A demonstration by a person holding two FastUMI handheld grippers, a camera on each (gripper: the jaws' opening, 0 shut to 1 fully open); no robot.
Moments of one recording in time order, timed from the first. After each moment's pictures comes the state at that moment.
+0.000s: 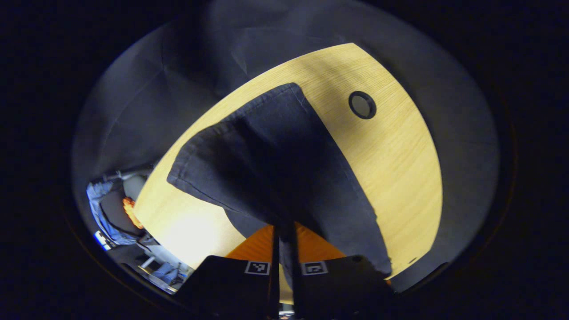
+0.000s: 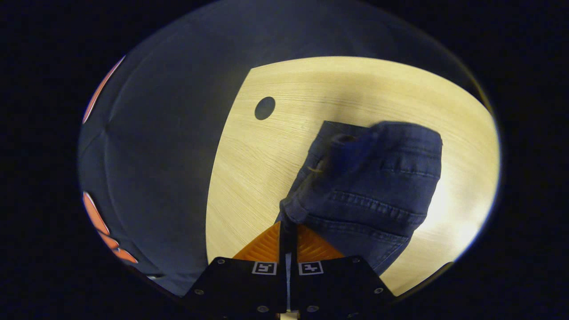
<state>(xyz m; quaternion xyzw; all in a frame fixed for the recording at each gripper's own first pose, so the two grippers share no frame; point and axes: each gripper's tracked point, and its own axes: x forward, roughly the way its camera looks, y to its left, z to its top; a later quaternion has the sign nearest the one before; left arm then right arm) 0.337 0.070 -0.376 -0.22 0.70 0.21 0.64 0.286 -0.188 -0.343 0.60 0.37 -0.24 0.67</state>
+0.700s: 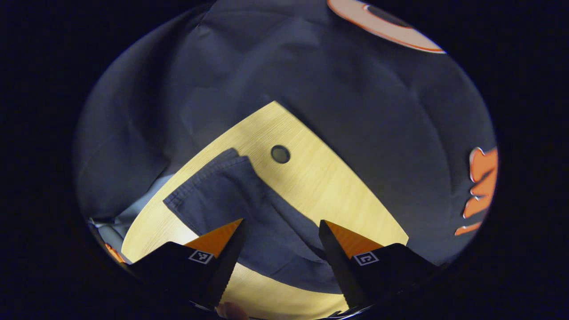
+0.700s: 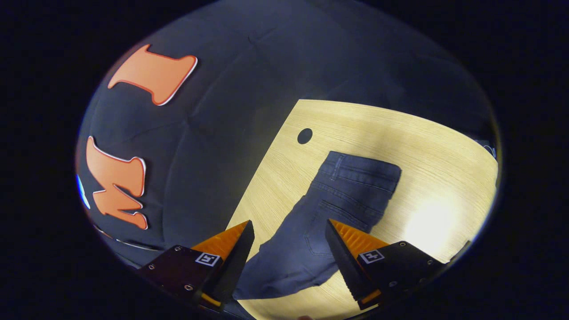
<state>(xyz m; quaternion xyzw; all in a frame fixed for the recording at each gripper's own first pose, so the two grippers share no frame) 0.375 0.058 -0.282 -0.27 0.49 0.03 0.83 0.197 -0.207 -0.250 0.52 0.28 -0.17 0.79</state>
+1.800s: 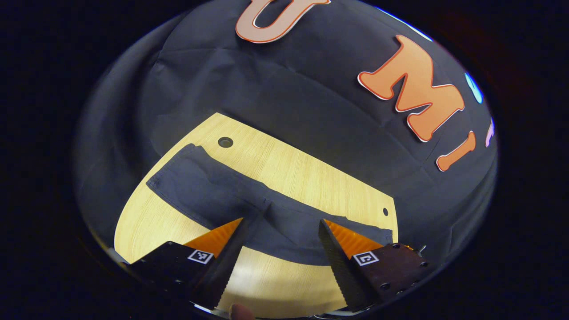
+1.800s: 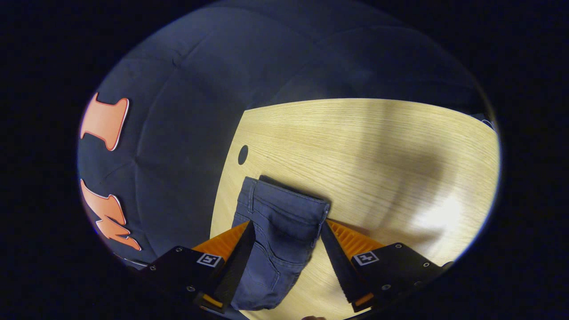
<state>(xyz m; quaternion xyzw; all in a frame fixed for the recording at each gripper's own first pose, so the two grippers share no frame) 0.241 -0.048 -0.225 -0.19 0.42 -0.08 0.88 0.205 -0.293 -0.389 0.58 0.26 -0.21 0.74</state>
